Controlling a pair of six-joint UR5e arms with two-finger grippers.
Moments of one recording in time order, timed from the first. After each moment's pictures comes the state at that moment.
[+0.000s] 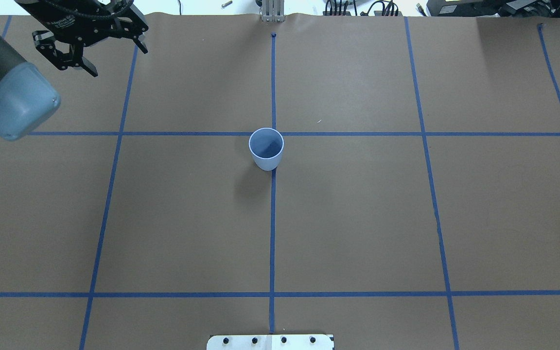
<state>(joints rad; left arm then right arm) -1.03 -2.24 -1.91 -1.28 -2.23 -1.25 1.76 -1.62 1.40 -1.82 2.79 0.71</state>
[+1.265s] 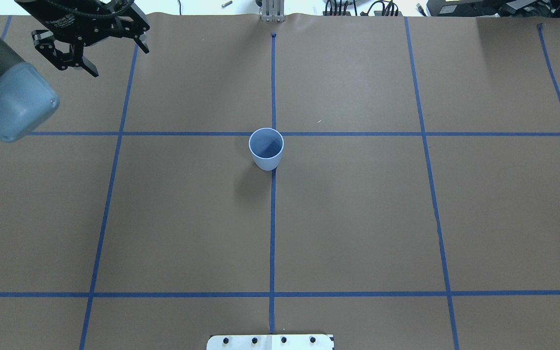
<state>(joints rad) -1.03 -2.25 -1.92 -1.27 -2.24 -1.25 1.87 -1.62 1.45 -1.82 2.79 0.72</state>
